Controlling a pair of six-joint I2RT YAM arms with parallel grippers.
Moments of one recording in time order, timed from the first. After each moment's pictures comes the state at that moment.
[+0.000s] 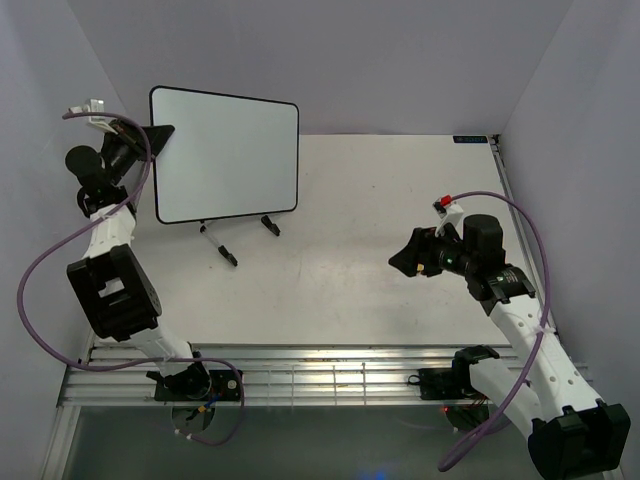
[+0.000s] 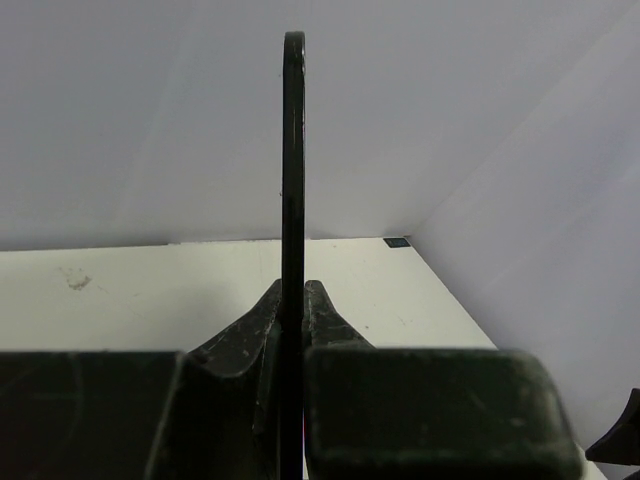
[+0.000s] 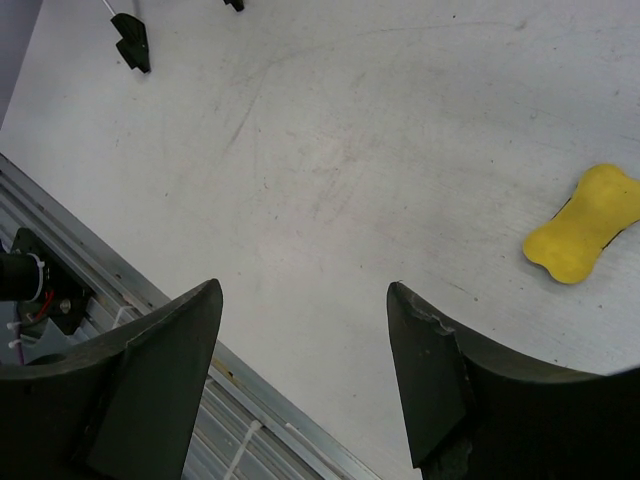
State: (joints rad) left arm 0.42 1.67 1.24 0.78 0.91 -0.83; right arm 0.25 0.84 0.70 -0.42 -0.52 0.25
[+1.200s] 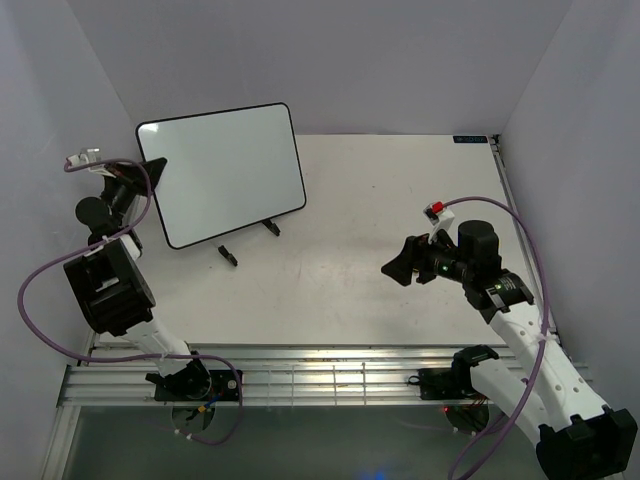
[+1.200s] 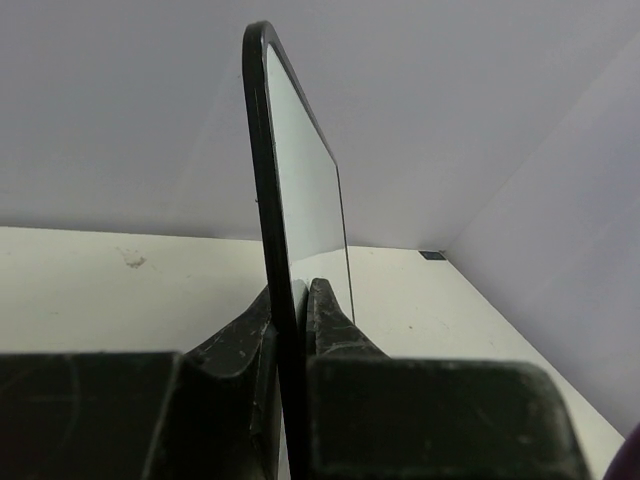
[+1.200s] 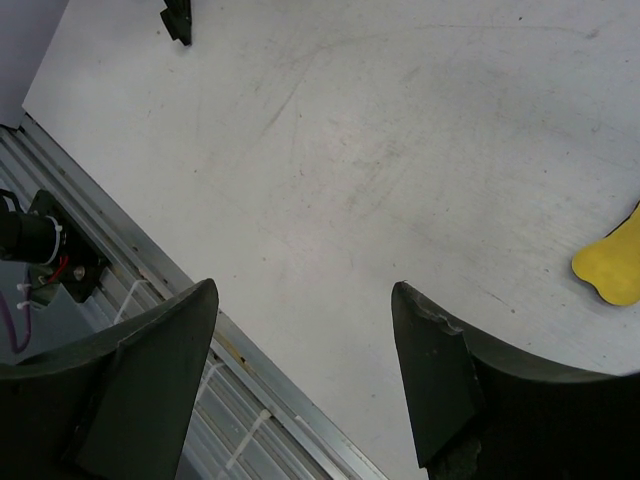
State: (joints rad) left arm 0.52 1.74 0.92 1.33 0.94 -0.90; right arm 0.32 0.79 0.67 -0.40 -0.54 0.25
